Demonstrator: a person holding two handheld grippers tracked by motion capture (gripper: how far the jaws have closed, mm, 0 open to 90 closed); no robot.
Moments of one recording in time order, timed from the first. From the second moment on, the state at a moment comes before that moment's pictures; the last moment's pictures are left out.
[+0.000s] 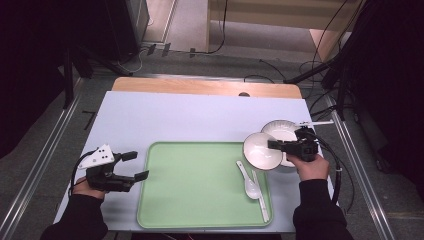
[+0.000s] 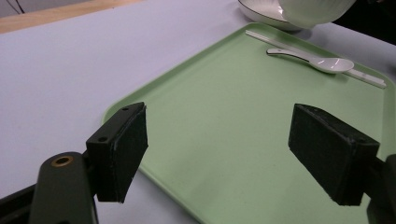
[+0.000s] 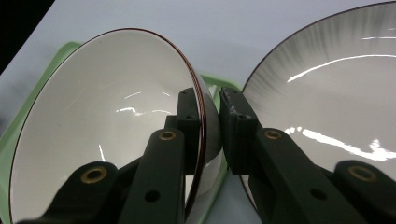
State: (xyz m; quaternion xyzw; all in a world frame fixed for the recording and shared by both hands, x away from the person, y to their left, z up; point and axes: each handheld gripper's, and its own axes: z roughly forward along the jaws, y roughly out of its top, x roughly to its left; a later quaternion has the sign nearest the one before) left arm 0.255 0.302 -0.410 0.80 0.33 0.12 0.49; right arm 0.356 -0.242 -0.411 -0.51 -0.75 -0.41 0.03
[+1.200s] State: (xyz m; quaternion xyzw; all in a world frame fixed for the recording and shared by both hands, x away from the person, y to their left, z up) left arm 0.256 0.302 -0.410 0.80 0.33 0.12 0.49; right arm 0.331 -0.183 -0.417 -0.44 -0.81 -0.39 0.07
